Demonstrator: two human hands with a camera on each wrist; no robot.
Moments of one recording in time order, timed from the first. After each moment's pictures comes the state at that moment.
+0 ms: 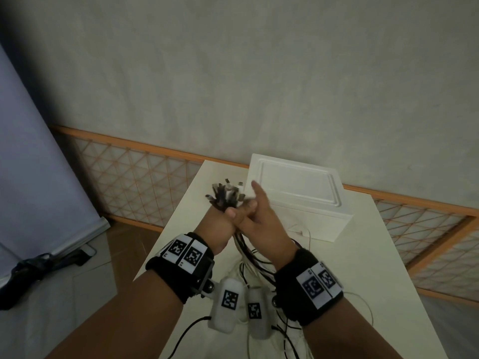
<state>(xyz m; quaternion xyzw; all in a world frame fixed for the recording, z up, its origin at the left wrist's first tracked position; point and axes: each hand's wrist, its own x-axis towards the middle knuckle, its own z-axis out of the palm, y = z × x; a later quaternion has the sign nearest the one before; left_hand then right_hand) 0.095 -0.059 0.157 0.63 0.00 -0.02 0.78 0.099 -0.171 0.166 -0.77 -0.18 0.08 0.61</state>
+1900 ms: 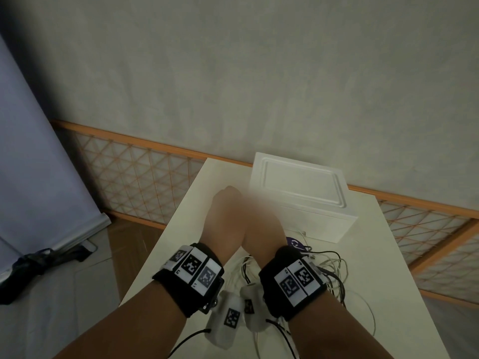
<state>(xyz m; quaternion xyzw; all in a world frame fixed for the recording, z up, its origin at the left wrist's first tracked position) 0.097 -0.060 0.146 0.81 0.00 0.24 0.54 0.115 -0.150 0.150 -0.95 -0.17 -0.04 0.24</state>
